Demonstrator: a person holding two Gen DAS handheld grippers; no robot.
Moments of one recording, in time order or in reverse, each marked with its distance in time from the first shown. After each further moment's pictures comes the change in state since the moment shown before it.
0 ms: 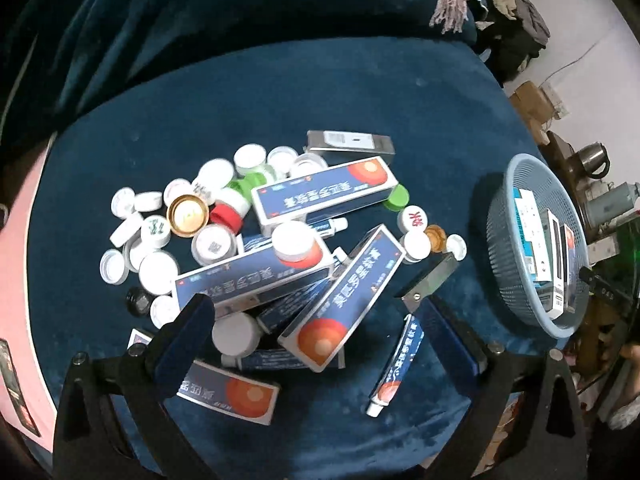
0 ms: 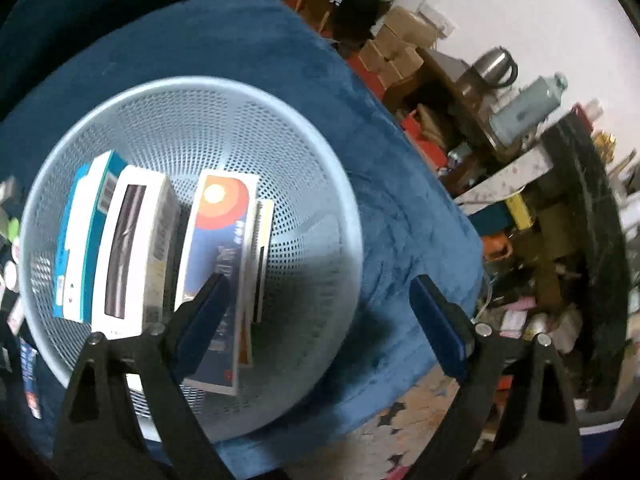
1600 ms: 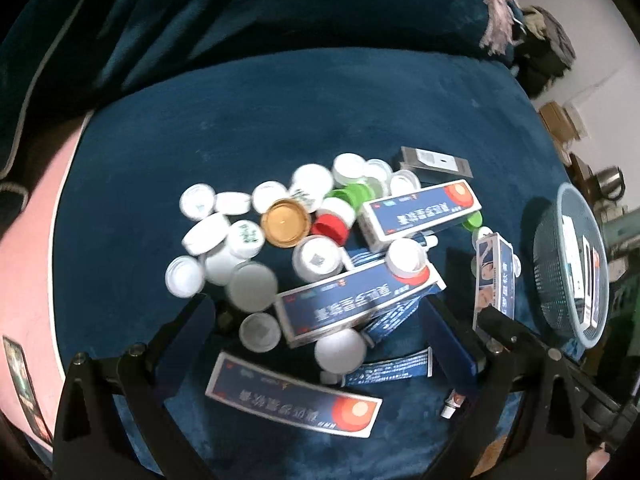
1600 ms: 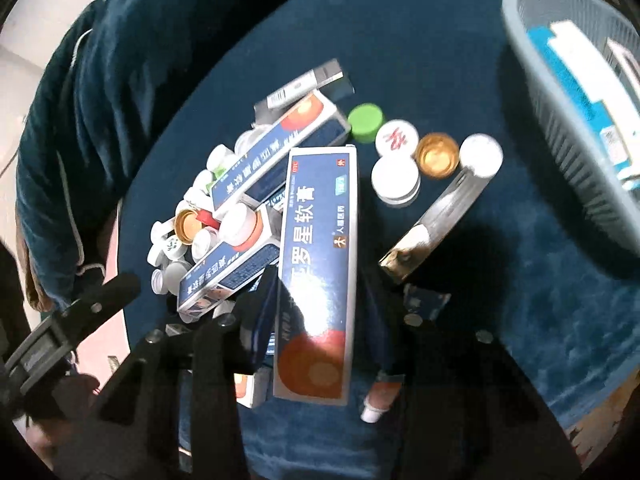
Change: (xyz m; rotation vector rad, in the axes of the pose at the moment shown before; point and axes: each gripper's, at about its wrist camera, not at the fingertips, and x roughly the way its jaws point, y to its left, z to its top) left arm 0.004 0.075 0.011 -0.043 -0.024 0.046; right arm -0.050 0.231 -0.080 0.008 0.135 0.752
